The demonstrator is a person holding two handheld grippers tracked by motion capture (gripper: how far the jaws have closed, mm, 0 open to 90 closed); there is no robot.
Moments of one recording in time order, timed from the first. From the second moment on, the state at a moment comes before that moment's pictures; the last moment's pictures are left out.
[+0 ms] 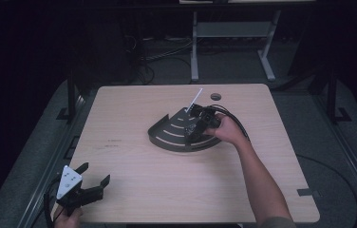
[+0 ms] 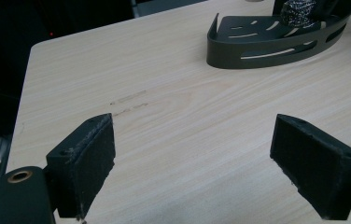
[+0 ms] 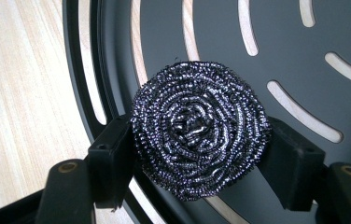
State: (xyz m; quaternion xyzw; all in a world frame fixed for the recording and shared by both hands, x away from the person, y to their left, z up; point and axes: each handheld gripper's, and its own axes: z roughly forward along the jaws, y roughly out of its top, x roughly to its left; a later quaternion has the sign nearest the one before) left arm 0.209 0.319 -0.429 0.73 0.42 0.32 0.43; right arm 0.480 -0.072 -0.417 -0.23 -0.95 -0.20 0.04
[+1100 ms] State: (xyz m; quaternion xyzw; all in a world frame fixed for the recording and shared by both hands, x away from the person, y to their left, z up) left arm 0.210 0.320 -0.430 0.73 0.42 0.32 0.43; right arm 0.487 -0.075 -0.438 -0.26 -0.94 -0.20 0.04
